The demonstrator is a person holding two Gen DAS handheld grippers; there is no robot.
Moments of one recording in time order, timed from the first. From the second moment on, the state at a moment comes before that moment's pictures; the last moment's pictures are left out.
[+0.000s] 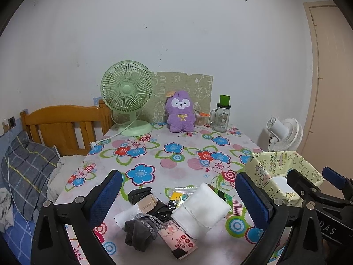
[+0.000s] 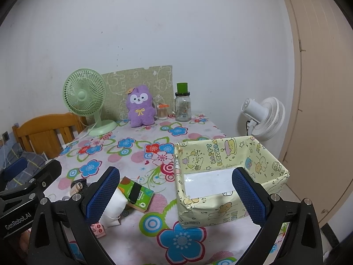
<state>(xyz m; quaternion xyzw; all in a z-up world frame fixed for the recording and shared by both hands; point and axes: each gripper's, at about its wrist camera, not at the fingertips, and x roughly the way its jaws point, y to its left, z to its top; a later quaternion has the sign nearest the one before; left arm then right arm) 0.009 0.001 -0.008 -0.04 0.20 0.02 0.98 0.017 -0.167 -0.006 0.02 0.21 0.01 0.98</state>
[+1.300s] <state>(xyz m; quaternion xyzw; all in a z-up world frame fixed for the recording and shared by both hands) 0.009 0.002 -0.009 -0.04 0.20 0.02 0.98 0.016 -0.168 -0.006 0.02 0.22 0.02 0.98</state>
